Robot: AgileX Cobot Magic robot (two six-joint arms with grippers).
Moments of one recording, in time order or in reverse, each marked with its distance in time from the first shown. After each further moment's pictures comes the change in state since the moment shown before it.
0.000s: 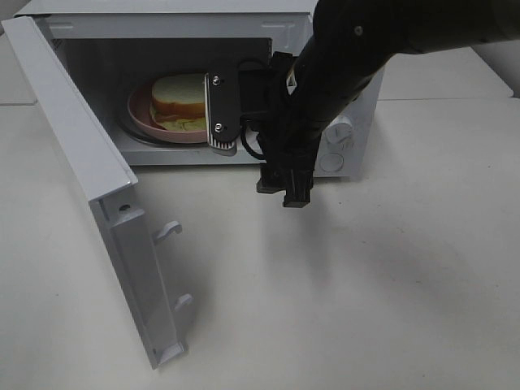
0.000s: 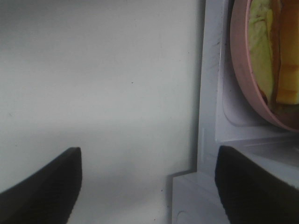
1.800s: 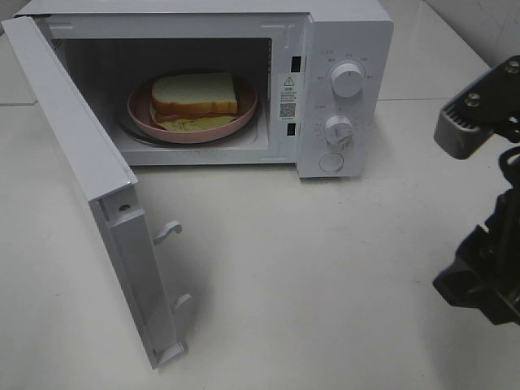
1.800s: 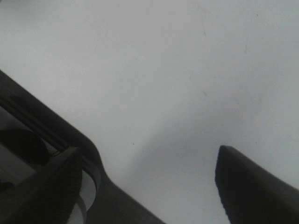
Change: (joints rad) left arm 0.000 0.000 0.000 0.000 0.000 0.000; right arm 0.001 -0.796 0.529 0.004 0.411 0.951
